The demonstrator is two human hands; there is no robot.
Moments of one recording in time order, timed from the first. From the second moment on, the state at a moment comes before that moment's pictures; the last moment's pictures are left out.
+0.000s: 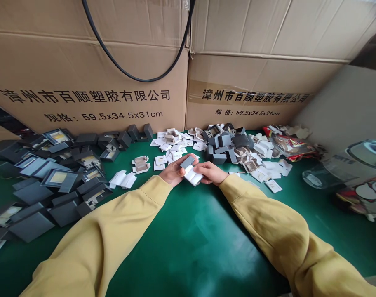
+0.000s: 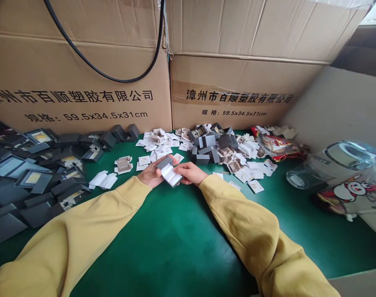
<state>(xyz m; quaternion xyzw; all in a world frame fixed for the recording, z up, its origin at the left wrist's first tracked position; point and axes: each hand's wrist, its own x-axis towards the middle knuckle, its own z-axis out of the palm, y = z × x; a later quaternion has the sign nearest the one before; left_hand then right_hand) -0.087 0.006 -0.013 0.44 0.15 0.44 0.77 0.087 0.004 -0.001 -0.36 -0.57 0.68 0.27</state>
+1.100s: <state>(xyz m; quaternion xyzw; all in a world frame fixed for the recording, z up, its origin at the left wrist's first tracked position) -0.077 -0.001 -0.011 0.53 0.45 0.43 0.58 0.076 -0.003 -0.006 -0.47 -0.54 0.58 0.40</state>
